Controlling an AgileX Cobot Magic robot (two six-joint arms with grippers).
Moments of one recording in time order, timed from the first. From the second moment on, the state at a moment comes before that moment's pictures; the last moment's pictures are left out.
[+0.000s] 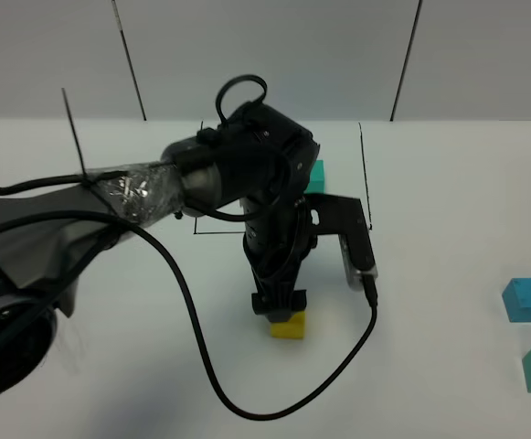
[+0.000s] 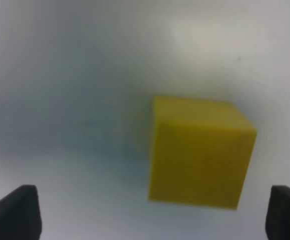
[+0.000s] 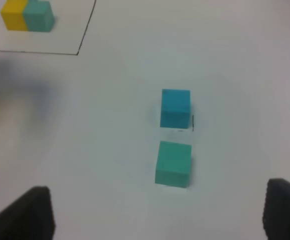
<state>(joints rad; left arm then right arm) -0.73 2.22 -1.81 0.07 1.08 0.72 -0.02 -0.01 -0.51 0.10 1.08 -0.14</state>
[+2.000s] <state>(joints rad) -0.26 0.09 -0.88 -0.02 1.14 0.07 -0.02 -0.01 -0.51 0.10 1.08 -0.14</state>
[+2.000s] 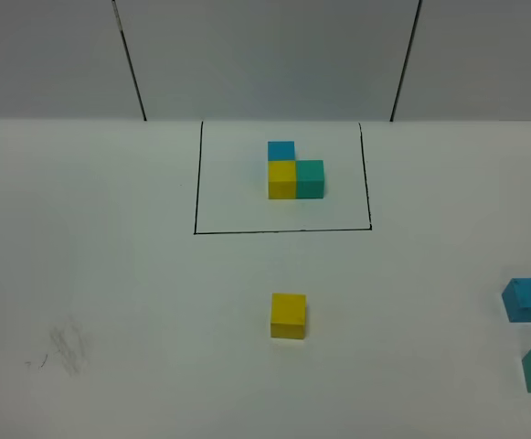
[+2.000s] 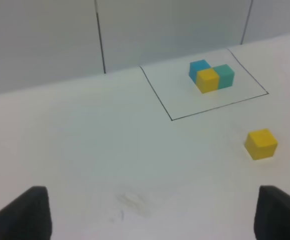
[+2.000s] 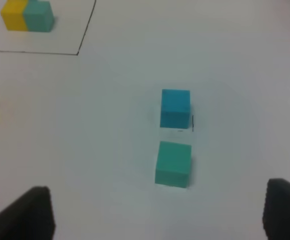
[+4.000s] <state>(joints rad) -0.02 -0.01 -0.51 -0.06 1.07 0.04 -0.02 -0.01 -0.51 0.10 1.08 -0.14</state>
